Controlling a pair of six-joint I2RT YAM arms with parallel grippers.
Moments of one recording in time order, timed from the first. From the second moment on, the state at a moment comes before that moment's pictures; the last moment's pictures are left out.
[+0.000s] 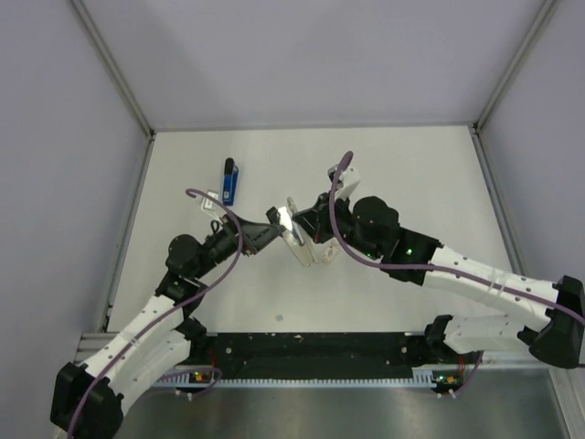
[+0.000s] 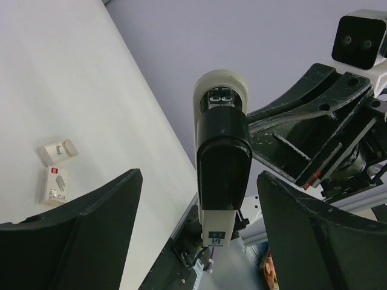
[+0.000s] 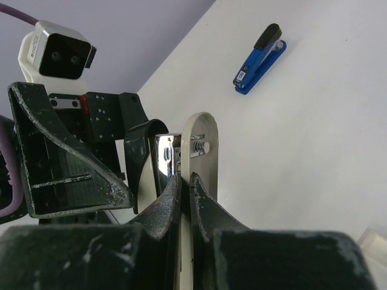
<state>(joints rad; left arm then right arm) -0.46 0.72 0.35 0.54 0.47 -1.08 1.04 1.14 0.99 0.00 0.19 0.47</state>
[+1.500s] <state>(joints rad) -0.50 0.87 0.37 0.76 0.69 -0.88 1.08 0.93 0.94 -0.19 0.16 0.35</state>
